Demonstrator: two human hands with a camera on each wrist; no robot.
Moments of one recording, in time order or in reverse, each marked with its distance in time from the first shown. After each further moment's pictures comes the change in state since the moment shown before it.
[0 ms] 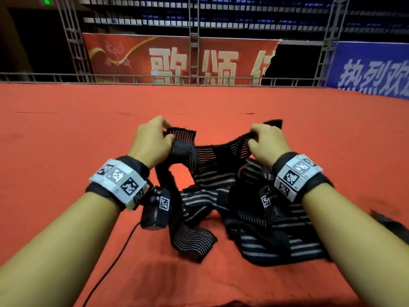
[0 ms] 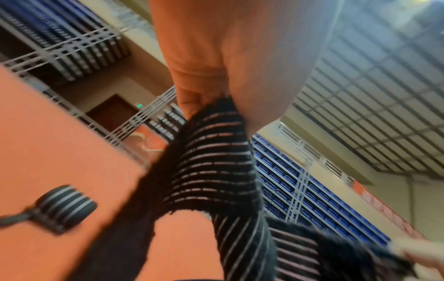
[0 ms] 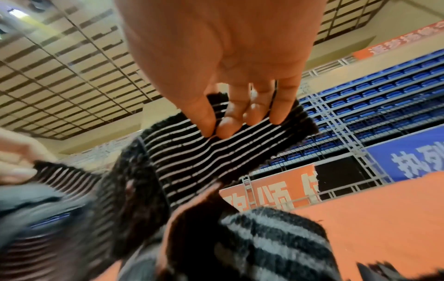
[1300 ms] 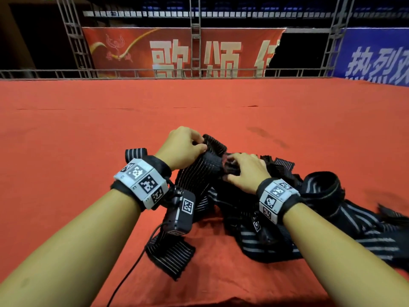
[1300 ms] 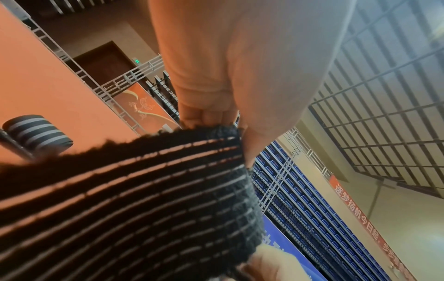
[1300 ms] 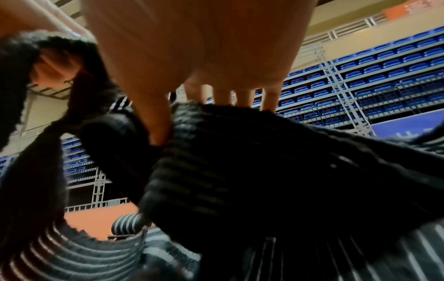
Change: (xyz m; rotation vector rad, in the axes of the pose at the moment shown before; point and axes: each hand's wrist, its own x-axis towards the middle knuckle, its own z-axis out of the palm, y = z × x) left_hand -0.012 0.043 0.037 -0.034 -0.273 0.067; right_hand -0.039 0.016 0.077 -0.037 -0.294 -0.052
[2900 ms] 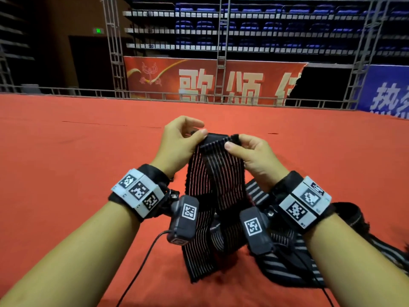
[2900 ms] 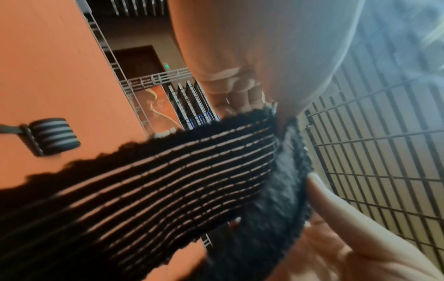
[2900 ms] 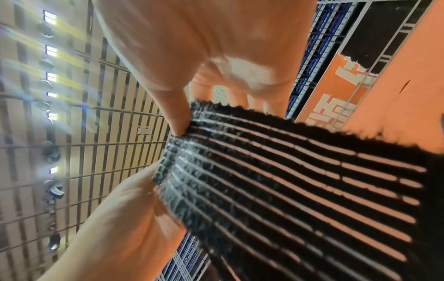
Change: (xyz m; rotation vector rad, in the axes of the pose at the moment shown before) left_hand -0.043 -0.010 -0.084 -0.656 0.387 0.061; right_hand -0.030 -0.129 -0.093 1.258 0.005 -0.215
